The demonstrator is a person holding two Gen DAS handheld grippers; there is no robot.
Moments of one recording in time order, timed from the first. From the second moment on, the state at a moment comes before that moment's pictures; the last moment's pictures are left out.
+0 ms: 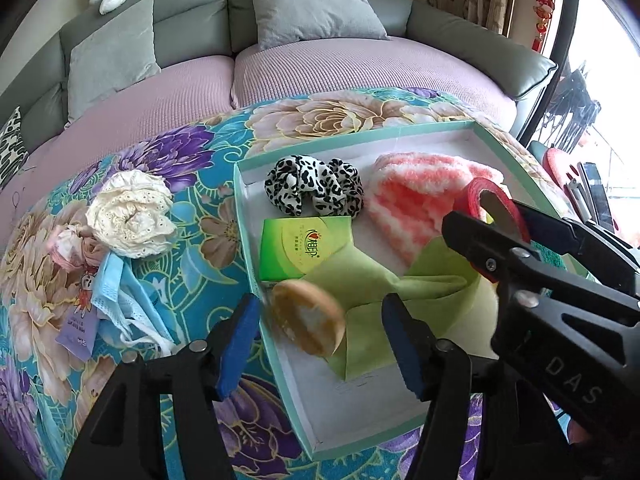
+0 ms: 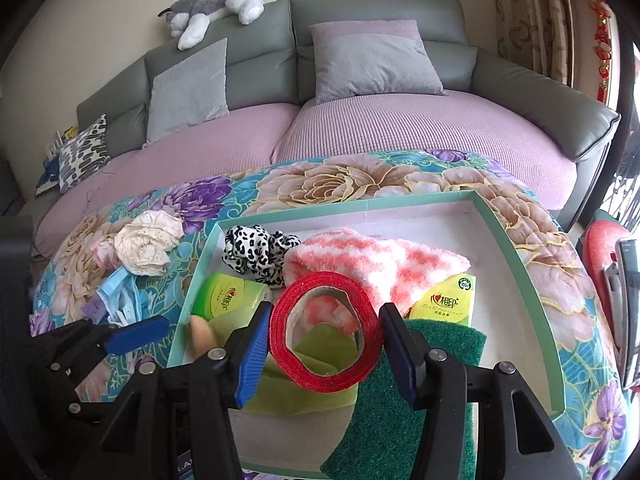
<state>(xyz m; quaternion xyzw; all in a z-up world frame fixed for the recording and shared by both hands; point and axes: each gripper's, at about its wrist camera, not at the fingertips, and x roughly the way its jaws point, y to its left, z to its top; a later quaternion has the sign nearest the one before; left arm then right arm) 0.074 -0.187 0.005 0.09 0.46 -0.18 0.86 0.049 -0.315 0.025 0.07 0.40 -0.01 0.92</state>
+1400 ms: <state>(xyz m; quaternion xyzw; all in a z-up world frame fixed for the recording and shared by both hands) 0.099 -0.085 0.005 0.06 0.47 -0.01 0.88 0.052 -0.310 0.015 0.03 0.43 -0.07 0.90</state>
